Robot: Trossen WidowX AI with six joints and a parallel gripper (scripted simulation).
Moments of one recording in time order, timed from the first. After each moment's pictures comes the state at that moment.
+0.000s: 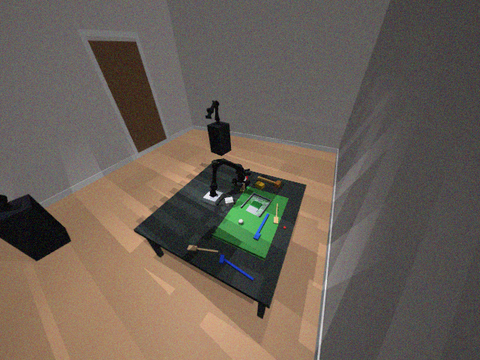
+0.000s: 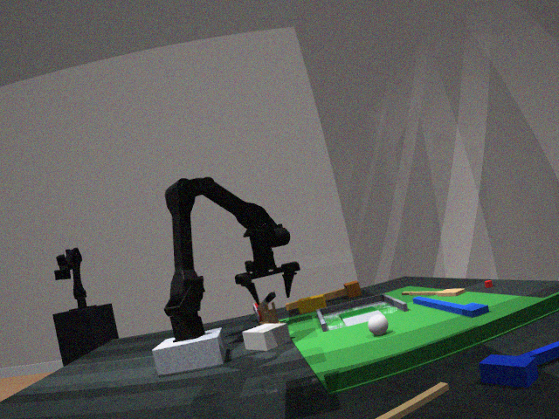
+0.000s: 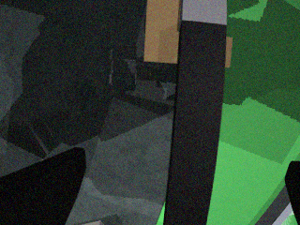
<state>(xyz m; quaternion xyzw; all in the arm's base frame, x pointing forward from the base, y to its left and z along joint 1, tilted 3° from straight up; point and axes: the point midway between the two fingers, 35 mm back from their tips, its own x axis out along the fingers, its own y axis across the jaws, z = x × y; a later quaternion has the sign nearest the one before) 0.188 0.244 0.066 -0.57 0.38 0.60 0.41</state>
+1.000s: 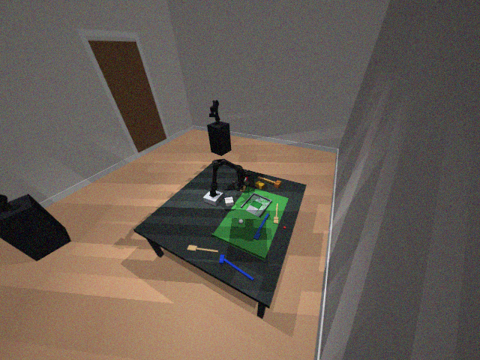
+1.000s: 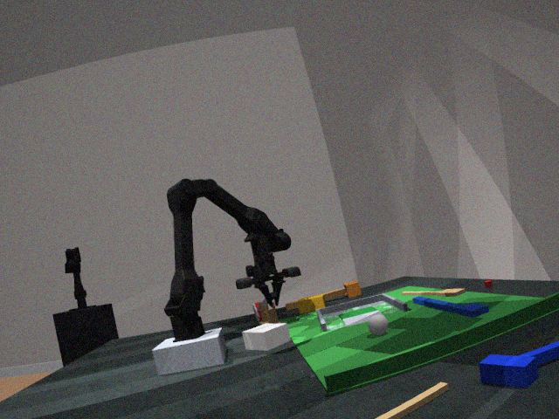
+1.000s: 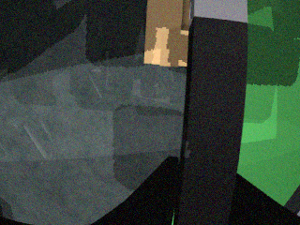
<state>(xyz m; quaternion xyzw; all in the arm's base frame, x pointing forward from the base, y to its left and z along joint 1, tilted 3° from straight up) 0.187 0.244 0.051 -0.57 0.38 0.60 0.41</state>
